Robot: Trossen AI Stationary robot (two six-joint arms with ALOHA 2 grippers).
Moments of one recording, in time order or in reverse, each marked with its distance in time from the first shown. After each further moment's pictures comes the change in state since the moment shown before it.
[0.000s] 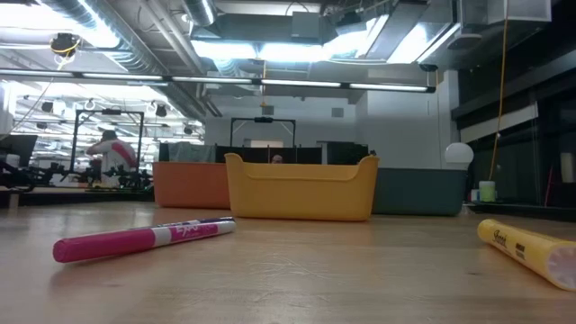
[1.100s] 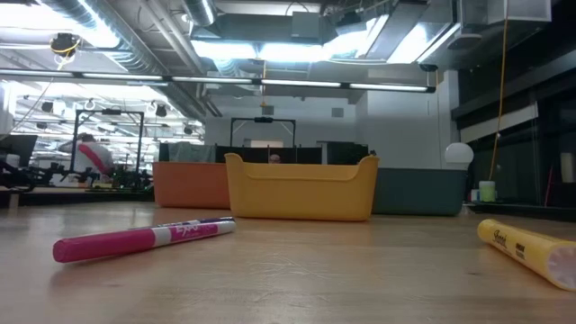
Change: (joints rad) left arm -0.003 -0.035 0.017 -0.025 0.020 0.052; right arm 0.000 0.000 0.000 0.000 0.000 0.000
